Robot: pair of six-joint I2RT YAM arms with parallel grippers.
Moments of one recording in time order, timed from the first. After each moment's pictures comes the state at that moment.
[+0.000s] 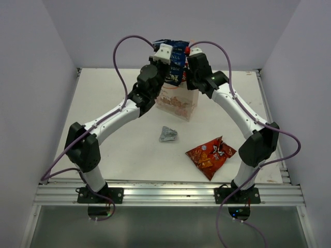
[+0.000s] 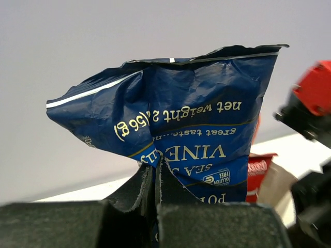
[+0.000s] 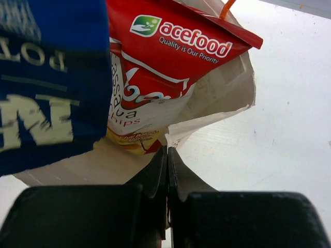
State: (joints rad) left arm -0.68 1.76 1.52 0.44 -0.45 0.14; right arm 0.52 1.78 1.83 -0.71 0.32 0.16
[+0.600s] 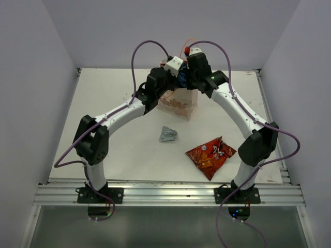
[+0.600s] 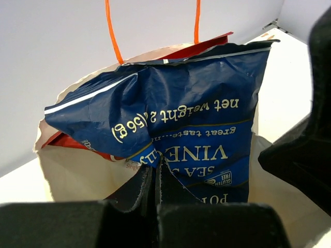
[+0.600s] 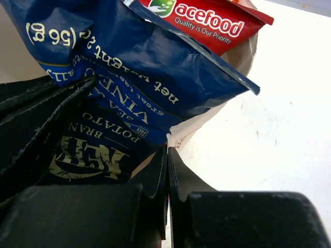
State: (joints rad) left arm -0.64 1.86 1.51 0.20 -0.13 0.11; right arm 0.52 1.79 1.85 -0.72 0.31 0.17
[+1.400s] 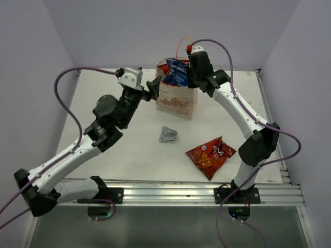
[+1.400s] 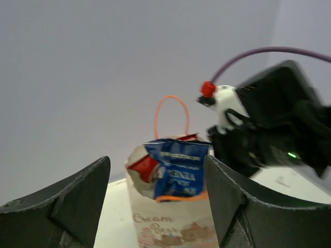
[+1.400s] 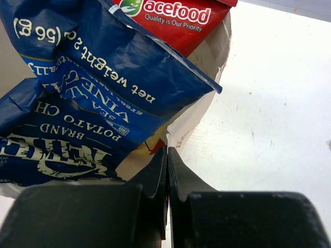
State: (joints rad) left arm -0.80 1.19 1.21 0.29 -0.41 0.14; right arm 0.52 1.79 1.86 -0.72 0.32 0.17
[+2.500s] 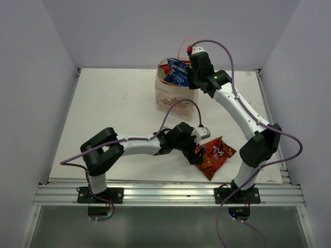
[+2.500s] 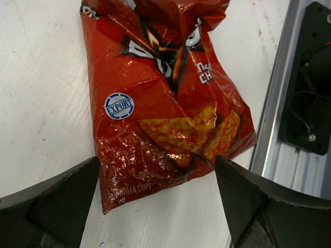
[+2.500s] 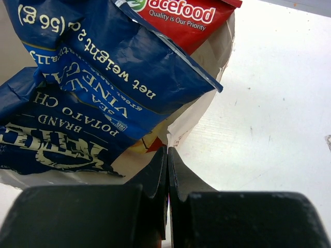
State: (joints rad) left arm -1.05 1.82 1.08 0.12 0.31 -0.11; right arm 0.52 1.77 1.86 -0.75 0.32 0.17
